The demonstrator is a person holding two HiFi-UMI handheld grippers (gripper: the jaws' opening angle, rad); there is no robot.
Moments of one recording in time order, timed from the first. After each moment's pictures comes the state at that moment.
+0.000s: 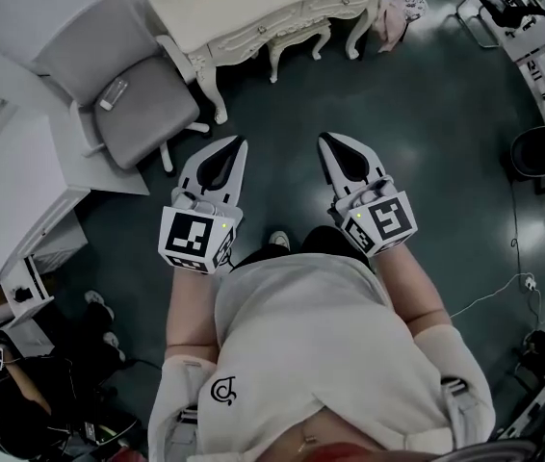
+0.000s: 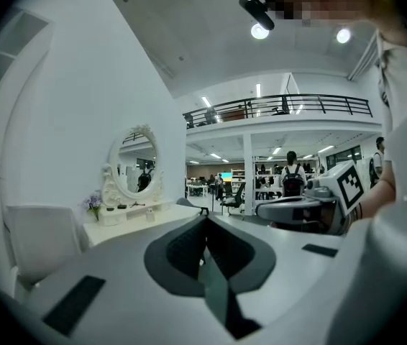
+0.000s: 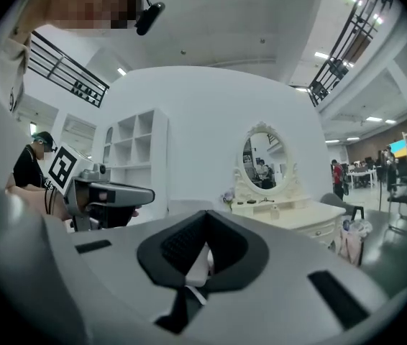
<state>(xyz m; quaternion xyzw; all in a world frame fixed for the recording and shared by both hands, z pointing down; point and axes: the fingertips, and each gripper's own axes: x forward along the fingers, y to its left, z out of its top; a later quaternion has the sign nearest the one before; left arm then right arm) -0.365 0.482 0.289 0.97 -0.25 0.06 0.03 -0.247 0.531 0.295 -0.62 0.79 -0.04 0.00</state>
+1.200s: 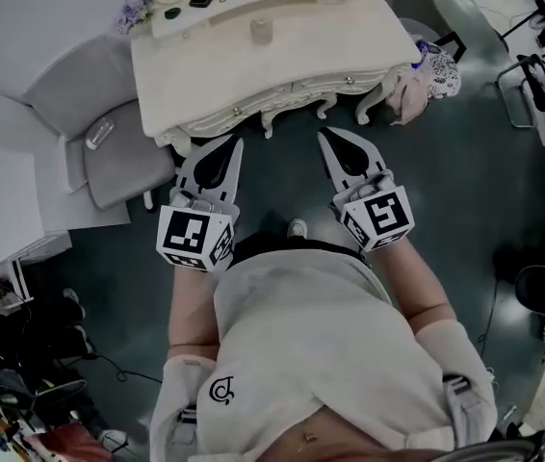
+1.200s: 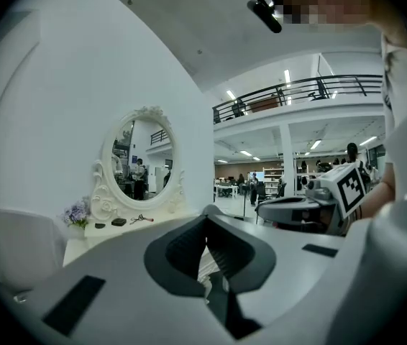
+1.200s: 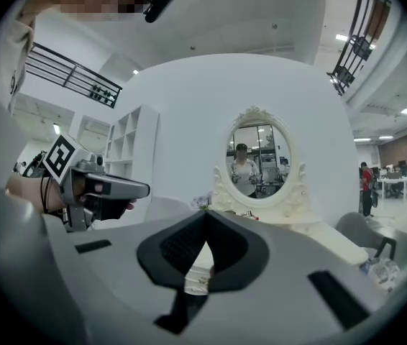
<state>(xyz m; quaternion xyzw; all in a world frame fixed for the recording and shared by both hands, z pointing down) -0.097 0.215 0.285 0.93 -0.37 0.06 0.04 0.037 0.233 0.291 -0.53 0.85 -0.01 -0.02</state>
